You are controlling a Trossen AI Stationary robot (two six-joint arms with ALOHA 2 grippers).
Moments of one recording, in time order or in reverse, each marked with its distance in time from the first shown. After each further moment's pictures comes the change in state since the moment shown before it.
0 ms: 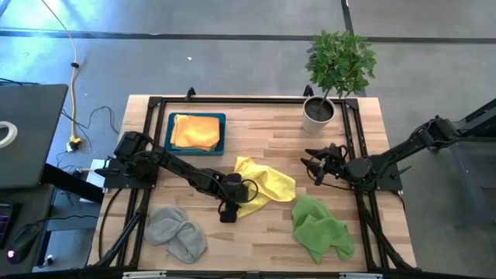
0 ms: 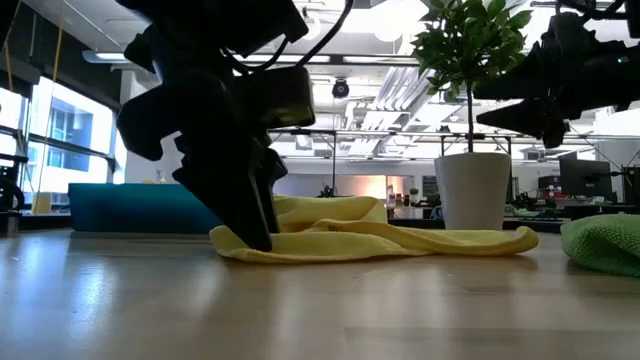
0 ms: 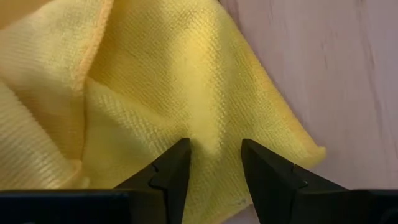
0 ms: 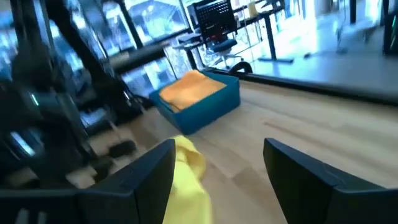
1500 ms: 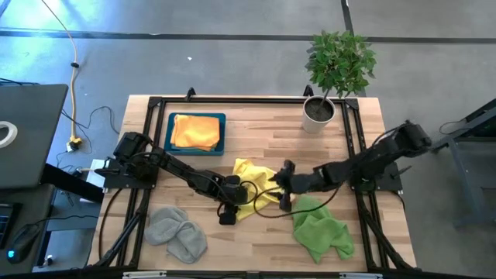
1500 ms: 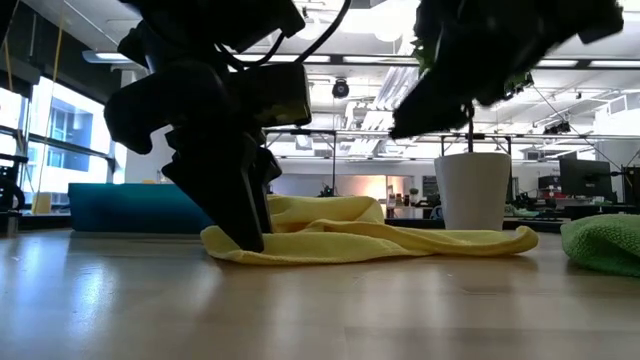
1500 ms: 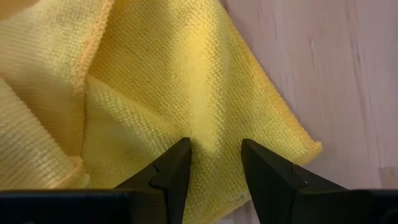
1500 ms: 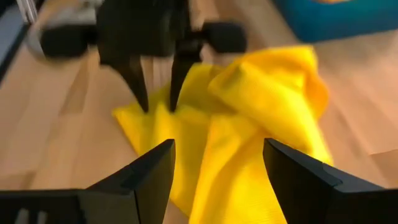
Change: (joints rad) left arm -0.018 0.002 0.000 -0.021 0.002 -0.050; right arm -0.060 0.735 0.667 -0.461 -0.498 -0.090
